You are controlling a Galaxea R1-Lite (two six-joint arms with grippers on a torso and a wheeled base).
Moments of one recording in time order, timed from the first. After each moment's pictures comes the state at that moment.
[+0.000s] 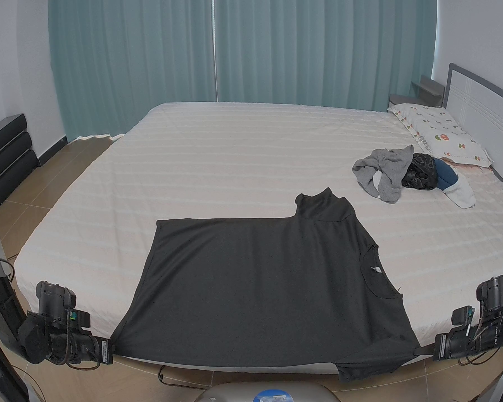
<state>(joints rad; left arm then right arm) 0.03 1.91 -0.08 -0.77 -0.12 -0.04 -0.11 1.71 -0.02 -0.63 0.43 0.11</state>
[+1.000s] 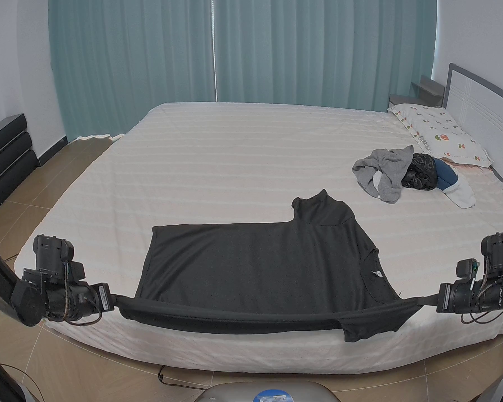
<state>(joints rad) 0.00 1.80 -0.42 -0.55 -0.13 -0.34 -0.08 1.66 -0.35 -0.49 0.42 0.19</state>
